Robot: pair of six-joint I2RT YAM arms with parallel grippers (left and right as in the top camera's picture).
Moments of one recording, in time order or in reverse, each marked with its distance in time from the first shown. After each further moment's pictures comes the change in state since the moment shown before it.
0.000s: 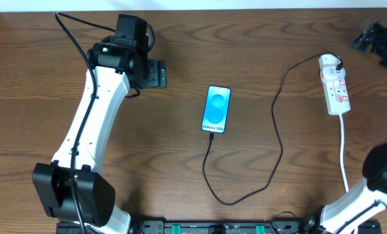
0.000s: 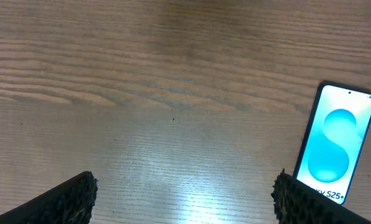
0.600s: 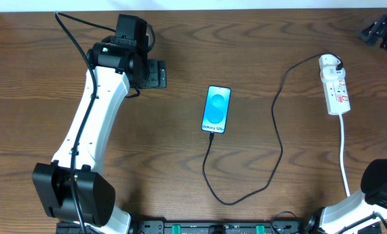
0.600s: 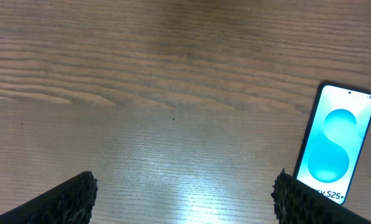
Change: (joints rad) left arm 0.000 0.000 0.000 0.000 0.000 0.000; right arm 0.000 -0.094 0.011 -0.002 -0.035 0.029
